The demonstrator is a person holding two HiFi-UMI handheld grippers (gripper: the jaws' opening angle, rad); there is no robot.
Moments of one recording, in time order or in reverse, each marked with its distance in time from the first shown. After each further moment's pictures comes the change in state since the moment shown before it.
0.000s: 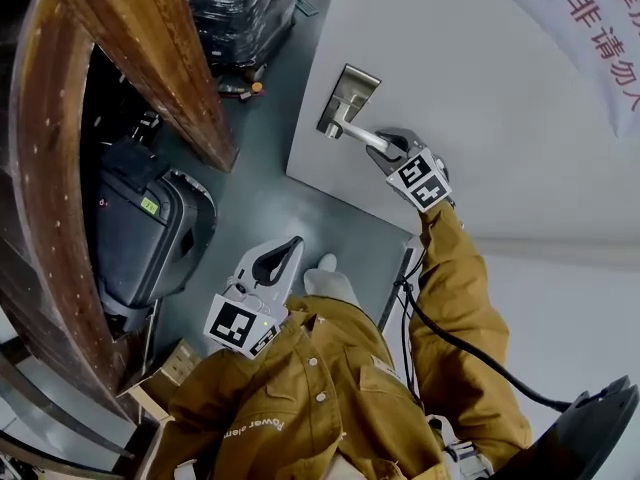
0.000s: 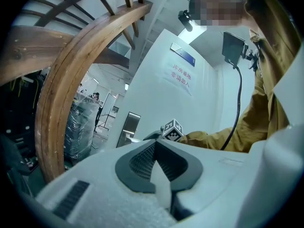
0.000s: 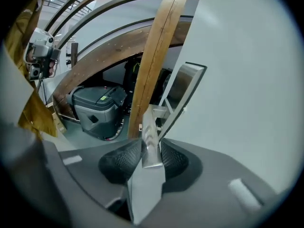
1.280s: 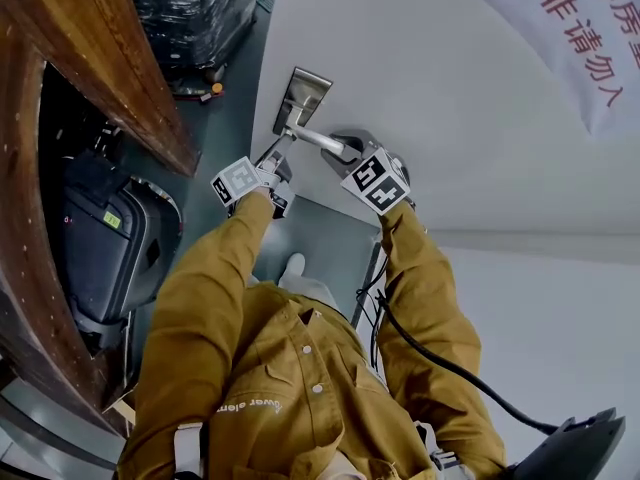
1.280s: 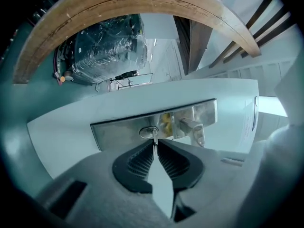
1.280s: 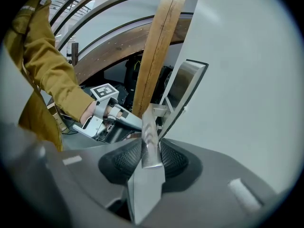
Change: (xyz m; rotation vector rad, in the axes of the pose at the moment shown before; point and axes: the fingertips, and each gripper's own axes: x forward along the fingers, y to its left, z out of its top) left arm 0.248 0.173 -0.104 -1.003 -0.169 -0.095; right arm 0.000 -0.002 0.000 -0.006 0.031 0.002
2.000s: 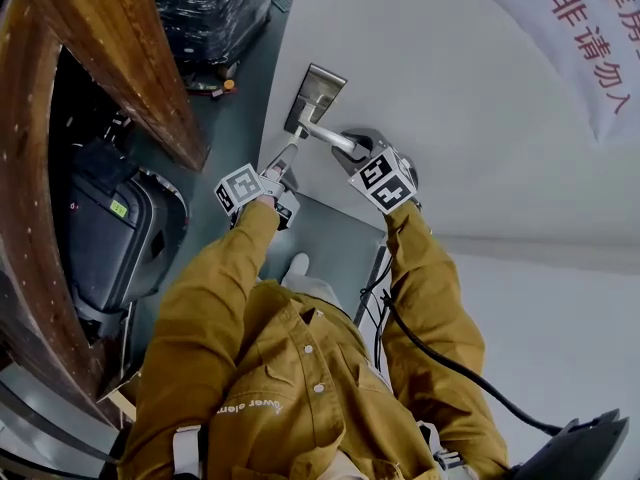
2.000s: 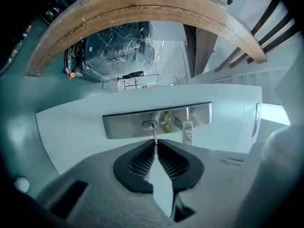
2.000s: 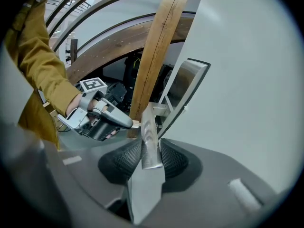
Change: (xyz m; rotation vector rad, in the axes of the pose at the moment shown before) left arm -0.034 -0.003 -0.014 -0.087 -0.011 0.053; right arm 0.001 -0.001 -0.001 -0.018 0.025 -0.025
